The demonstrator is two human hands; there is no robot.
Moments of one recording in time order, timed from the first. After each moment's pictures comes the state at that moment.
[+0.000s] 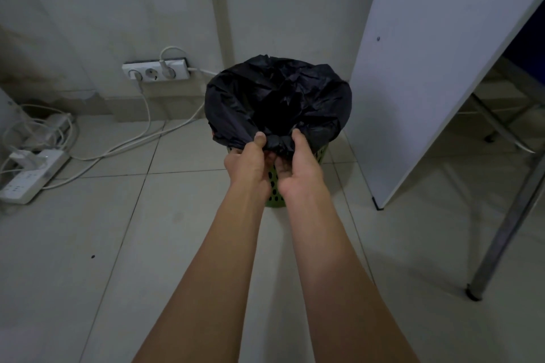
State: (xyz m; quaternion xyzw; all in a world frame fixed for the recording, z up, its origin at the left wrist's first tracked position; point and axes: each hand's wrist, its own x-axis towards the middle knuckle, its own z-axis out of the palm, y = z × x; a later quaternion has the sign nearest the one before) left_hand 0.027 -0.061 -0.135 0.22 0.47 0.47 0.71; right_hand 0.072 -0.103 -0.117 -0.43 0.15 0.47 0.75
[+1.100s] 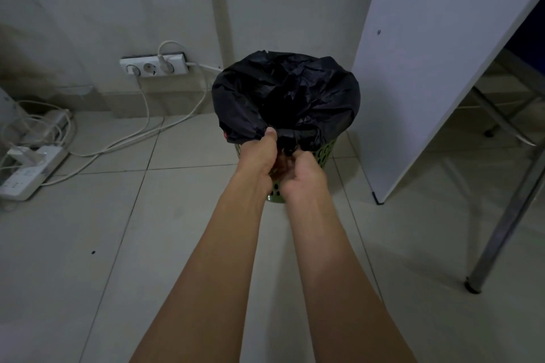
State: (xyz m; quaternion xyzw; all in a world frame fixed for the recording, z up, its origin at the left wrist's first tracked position) left_hand 0.033 -0.060 -0.132 0.38 0.54 0.32 0.68; right_hand 0.073 -0.102 -0.140 -0.44 0.17 0.46 0.75
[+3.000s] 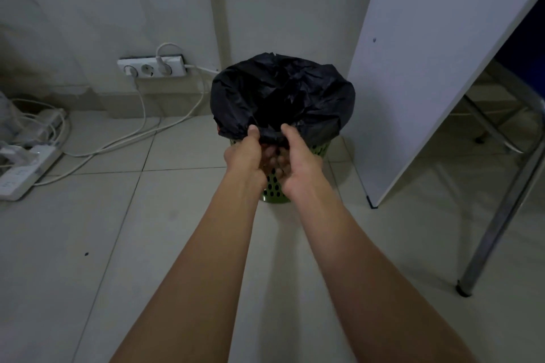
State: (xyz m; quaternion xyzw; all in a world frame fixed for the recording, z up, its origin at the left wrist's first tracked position) left_hand 0.026 -0.056 -0.126 0.23 0.50 0.42 0.72; right_hand 0.084 -0.094 -0.132 -0.57 0.06 0.46 0.68
